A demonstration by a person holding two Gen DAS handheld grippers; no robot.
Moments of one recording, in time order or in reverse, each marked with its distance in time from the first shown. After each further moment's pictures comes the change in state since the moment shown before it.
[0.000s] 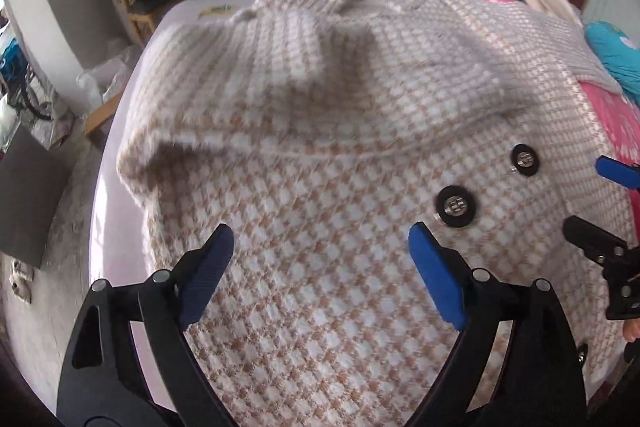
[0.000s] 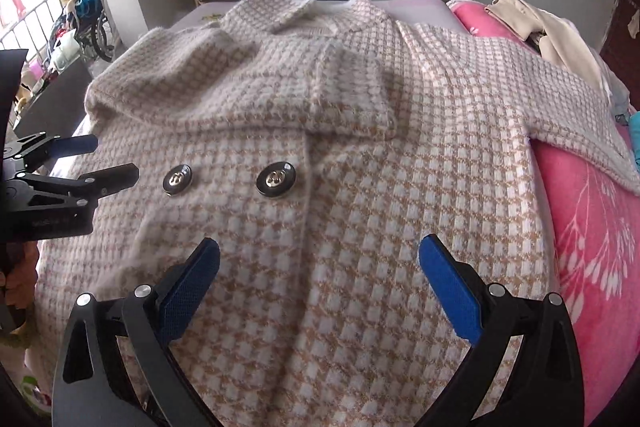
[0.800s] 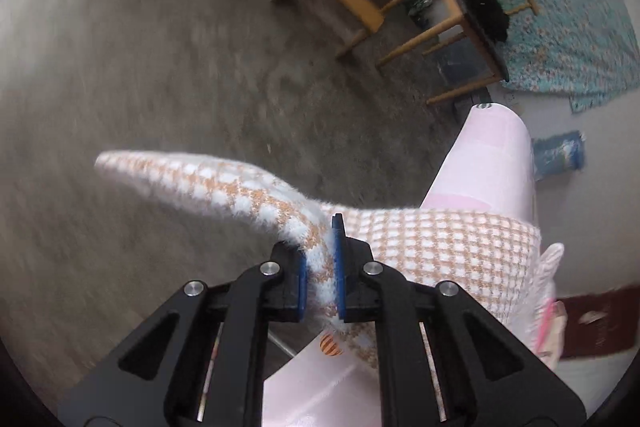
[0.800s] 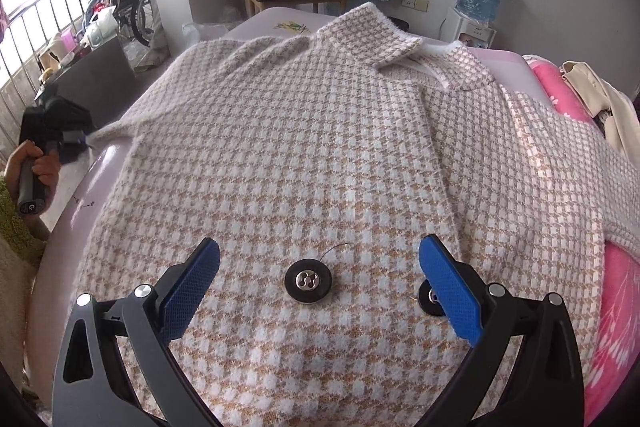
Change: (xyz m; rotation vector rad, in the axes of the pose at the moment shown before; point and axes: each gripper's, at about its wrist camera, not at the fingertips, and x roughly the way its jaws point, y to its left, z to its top) left arm 0.024 0.347 -0.032 -1.083 -0.111 0.017; right arm 0.024 0.103 0.054 -0.147 -0.060 0.060
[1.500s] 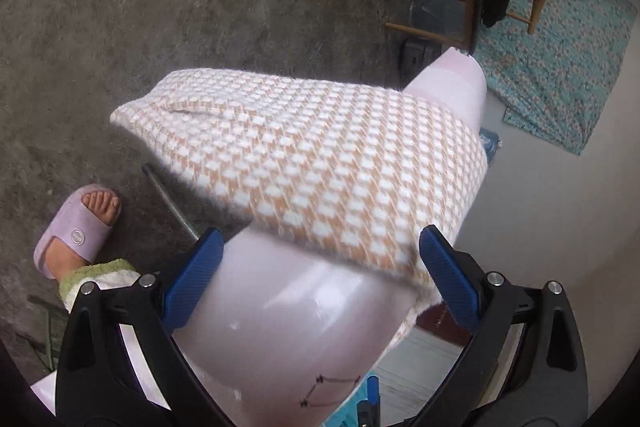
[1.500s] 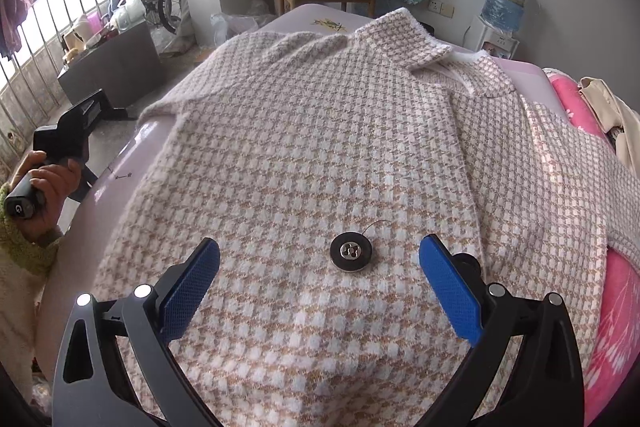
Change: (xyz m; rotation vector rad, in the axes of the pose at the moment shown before) left arm 0.072 0.079 -0.086 -0.539 0.521 -0.507; right arm -0.017 0.023 -0.010 -0.071 0.020 0.059
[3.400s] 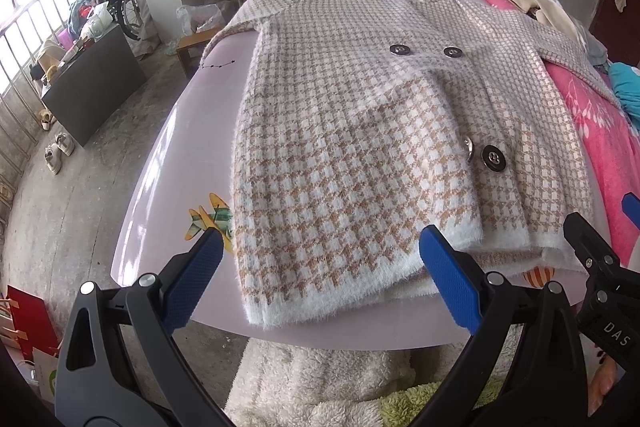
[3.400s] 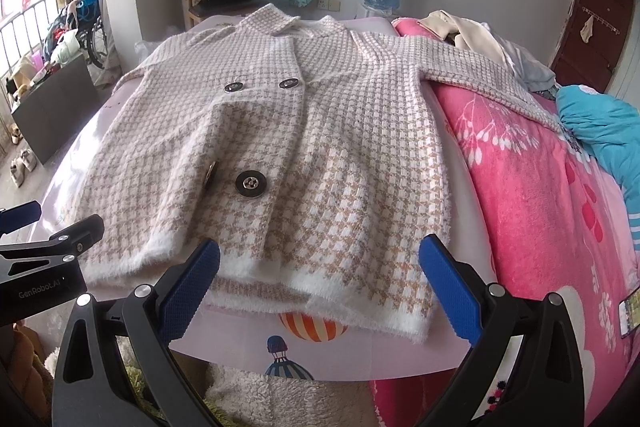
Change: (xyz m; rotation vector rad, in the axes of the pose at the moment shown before) left arm -0.048 -0.021 -0.489 1.292 -0.359 0.850; right arm -0.182 -0.035 -0.207 0.228 -0.075 -0.257
